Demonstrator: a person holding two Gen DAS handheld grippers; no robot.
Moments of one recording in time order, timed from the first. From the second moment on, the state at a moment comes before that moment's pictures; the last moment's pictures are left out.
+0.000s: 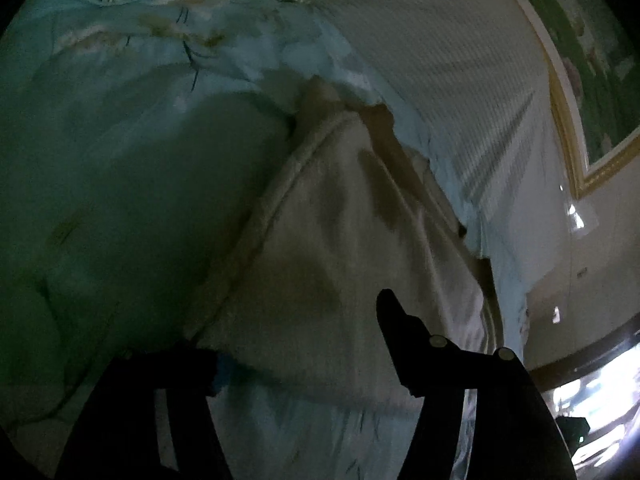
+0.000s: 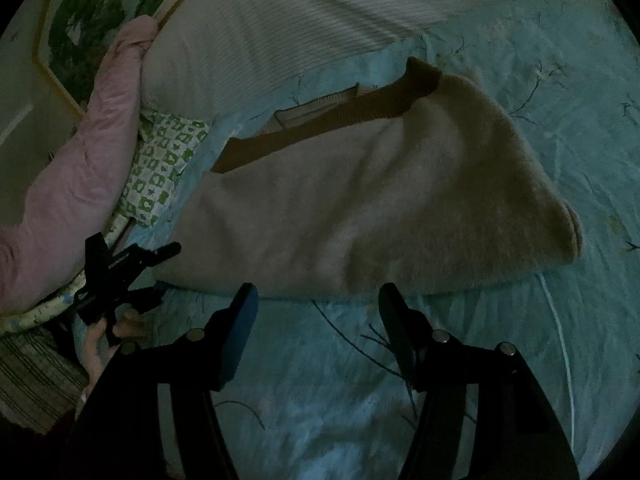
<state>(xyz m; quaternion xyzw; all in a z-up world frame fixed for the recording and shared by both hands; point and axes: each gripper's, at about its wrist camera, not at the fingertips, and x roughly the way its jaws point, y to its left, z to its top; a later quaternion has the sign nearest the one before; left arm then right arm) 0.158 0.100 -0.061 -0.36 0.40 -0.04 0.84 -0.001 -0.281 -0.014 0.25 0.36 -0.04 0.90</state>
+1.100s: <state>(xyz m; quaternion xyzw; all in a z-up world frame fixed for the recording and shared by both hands) 0.199 -0.094 -0.018 -0.09 0.39 -0.22 0.89 0.217 -0.349 -0.004 0.32 0.43 0.13 0.83</state>
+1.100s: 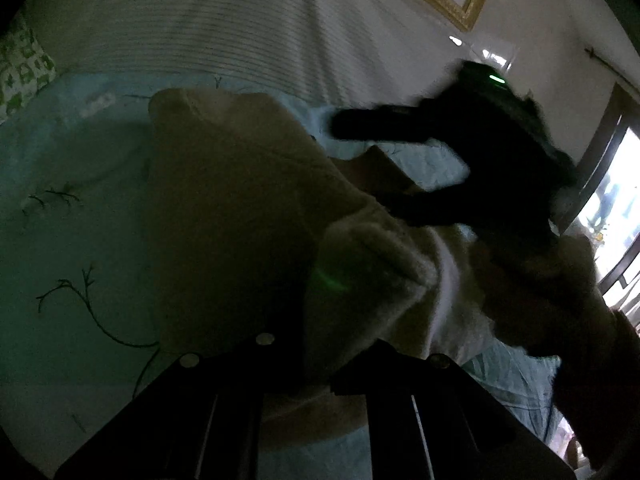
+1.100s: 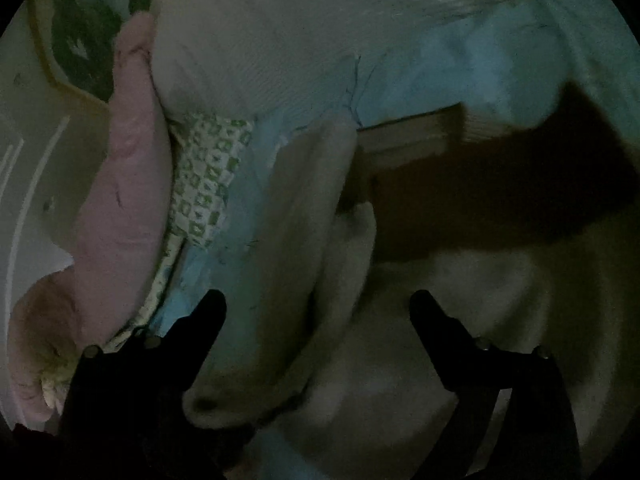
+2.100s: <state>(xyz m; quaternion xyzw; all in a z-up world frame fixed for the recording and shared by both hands) 0.202 -0.233 -0.024 -0.03 0.42 -0.29 0.86 0.140 -0.451 0.019 0.29 0.39 0.03 0.87</state>
